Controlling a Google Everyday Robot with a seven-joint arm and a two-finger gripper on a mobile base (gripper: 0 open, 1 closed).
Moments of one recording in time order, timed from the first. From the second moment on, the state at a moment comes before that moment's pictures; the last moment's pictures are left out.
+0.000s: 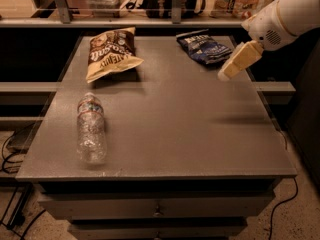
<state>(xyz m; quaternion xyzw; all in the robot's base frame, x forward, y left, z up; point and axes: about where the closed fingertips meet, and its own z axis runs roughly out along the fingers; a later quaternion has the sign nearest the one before) 0.631 -0.177 0.951 -0.52 0.77 0.06 0.35</state>
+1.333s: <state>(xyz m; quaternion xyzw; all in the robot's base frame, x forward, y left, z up) 0.750 -0.138 0.872 -0.49 0.79 0.15 0.34</state>
